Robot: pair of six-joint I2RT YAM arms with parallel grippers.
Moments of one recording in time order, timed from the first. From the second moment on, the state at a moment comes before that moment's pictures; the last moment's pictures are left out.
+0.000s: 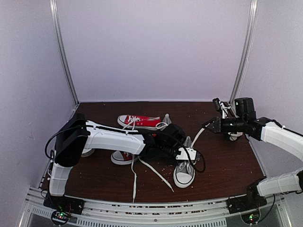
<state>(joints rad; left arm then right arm) -1.17 2.17 1.60 -0.20 -0.05 0.85 0.30 1.15 0.78 -0.20 -0.58 0.34</state>
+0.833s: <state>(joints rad) -1.17 2.05 1.42 0.08 -0.09 0.78 0.34 1.21 0.73 -0.16 -0.57 0.37</state>
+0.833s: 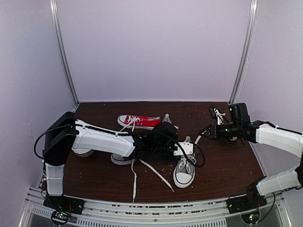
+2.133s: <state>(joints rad) -1.14 2.25 1.81 -0.44 0.04 0.76 0.35 1.22 0.83 -0.30 -0.51 0.28</state>
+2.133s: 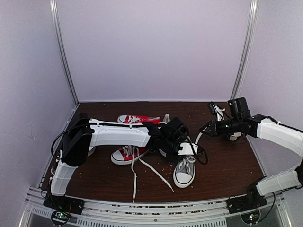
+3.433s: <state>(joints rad) -1.11 2.04 1.47 0.05 0.07 0.57 0.46 1.34 0.72 -0.08 -0.55 0.44</state>
